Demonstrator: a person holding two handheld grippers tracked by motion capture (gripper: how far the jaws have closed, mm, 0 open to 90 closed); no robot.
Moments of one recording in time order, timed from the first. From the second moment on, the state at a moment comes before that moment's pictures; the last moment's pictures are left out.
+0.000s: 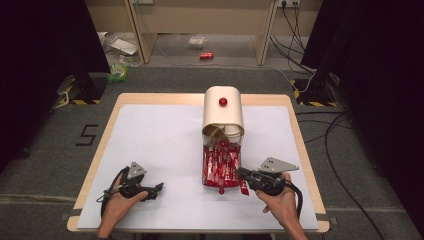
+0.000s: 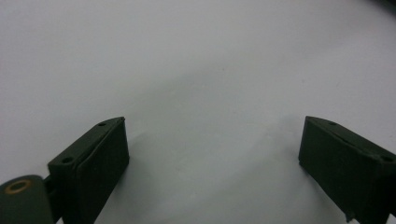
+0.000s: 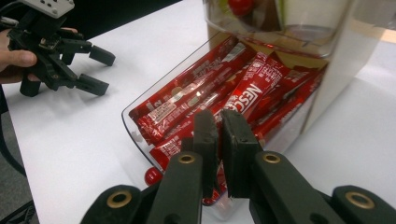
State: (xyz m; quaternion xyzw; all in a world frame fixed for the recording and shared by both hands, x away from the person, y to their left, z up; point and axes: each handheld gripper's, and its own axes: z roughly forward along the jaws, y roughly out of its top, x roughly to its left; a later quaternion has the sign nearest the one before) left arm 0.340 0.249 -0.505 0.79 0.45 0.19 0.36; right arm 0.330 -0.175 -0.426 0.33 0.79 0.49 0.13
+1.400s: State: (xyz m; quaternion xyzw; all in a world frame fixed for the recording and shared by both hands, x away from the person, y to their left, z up) left arm 0.340 0.249 -0.505 0.79 0.45 0.19 0.36; right arm 0.335 -0.257 -0.444 0.42 0.75 0.48 0.18
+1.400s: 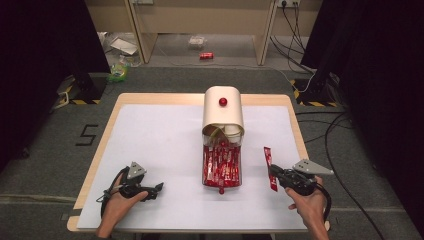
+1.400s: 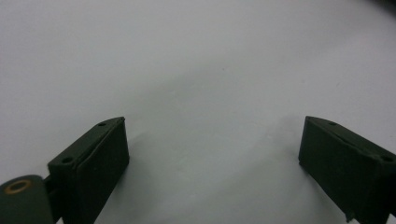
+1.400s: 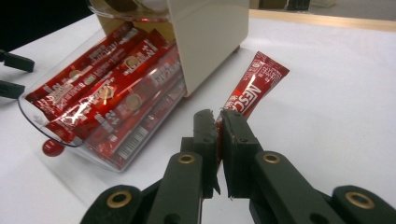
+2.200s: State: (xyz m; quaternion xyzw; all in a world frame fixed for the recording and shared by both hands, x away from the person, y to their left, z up) left arm 0.340 0.249 -0.505 0.79 0.45 0.19 0.36; right arm 0.344 -0.274 -0.460 0.44 0.75 0.45 0.19
